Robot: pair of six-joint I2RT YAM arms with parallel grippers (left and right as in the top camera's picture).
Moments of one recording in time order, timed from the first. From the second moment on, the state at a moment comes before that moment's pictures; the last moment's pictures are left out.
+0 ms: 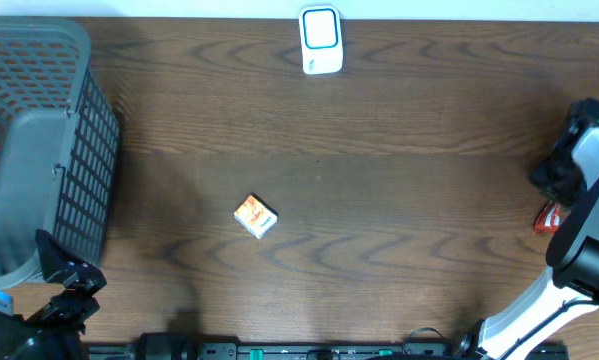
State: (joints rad) left arm 0.01 0.28 1.05 -0.84 -0.58 -0.27; right arm -0.46 2.02 1.41 -0.86 0.35 0.44
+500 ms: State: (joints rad) left arm 0.01 0.28 1.05 -0.84 -0.58 -0.27; right arm -0.16 1.81 1.81 -1.02 -0.12 0.43
